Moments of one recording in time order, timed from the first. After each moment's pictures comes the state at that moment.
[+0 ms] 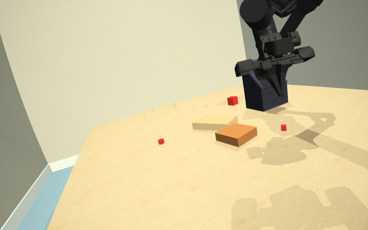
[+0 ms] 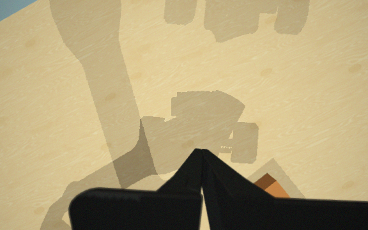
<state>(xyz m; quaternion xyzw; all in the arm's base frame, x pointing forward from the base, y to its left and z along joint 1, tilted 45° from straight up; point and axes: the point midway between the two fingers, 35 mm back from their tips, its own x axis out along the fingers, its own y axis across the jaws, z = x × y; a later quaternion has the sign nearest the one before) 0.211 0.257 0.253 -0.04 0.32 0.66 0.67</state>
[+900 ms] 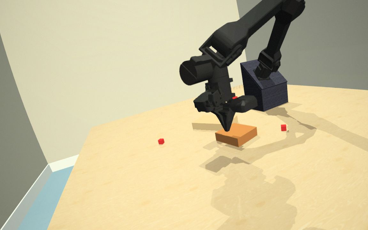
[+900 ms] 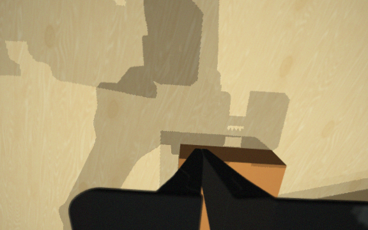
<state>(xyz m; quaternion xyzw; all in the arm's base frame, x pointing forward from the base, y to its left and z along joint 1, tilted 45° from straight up) 0.312 0.266 0.118 0.13 0.63 0.42 0.64</state>
